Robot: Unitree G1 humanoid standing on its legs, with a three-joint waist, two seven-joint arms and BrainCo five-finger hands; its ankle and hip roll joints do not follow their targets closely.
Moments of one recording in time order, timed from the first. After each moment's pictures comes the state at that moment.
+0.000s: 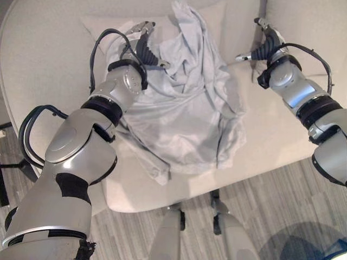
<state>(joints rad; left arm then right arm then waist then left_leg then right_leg) -1.47 0.59 -1.02 1.18 -0.04 -0.08 0.33 -1.47 -0.58 1.04 1.05 0.39 -0.03 -0.32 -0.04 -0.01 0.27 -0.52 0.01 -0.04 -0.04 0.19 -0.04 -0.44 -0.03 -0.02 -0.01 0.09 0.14</state>
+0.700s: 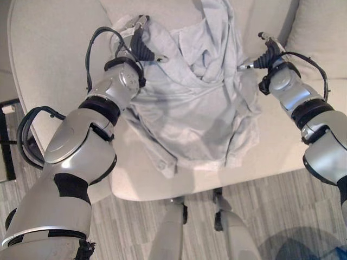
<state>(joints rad) -1.47 0.59 -0.97 1.20 -0.07 -0.11 0.35 -1.47 -0.52 1.03 1.20 0.40 0.01 -0.28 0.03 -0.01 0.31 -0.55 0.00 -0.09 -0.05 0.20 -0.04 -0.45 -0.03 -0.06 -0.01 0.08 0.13</state>
